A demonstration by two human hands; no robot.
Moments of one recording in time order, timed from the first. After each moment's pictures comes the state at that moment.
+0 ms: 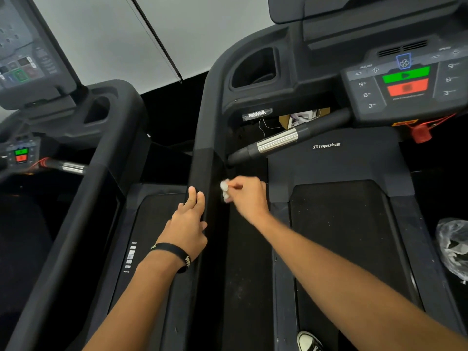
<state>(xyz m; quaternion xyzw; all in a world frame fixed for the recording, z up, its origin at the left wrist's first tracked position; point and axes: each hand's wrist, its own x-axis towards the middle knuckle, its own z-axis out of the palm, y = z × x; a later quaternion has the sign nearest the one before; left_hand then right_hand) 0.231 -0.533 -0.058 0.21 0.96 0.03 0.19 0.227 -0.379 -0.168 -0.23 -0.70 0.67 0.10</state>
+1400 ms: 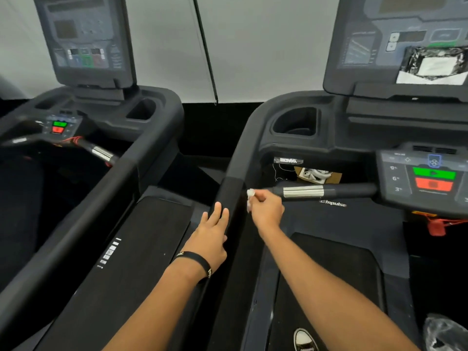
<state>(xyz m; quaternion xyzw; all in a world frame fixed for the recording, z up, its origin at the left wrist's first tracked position) 0.224 -0.518 -0.061 0.18 0.96 0.10 0.17 0.182 -0.365 -0.124 -0.33 -0.70 0.62 0.11</state>
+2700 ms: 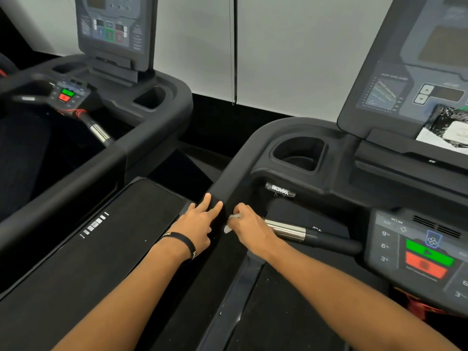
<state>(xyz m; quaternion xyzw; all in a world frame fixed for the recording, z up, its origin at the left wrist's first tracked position) 0.157 -0.456 -0.053 0.12 0.97 0.06 0.19 0.143 -0.281 -0.131 0.24 -0.95 0.18 -0.05</state>
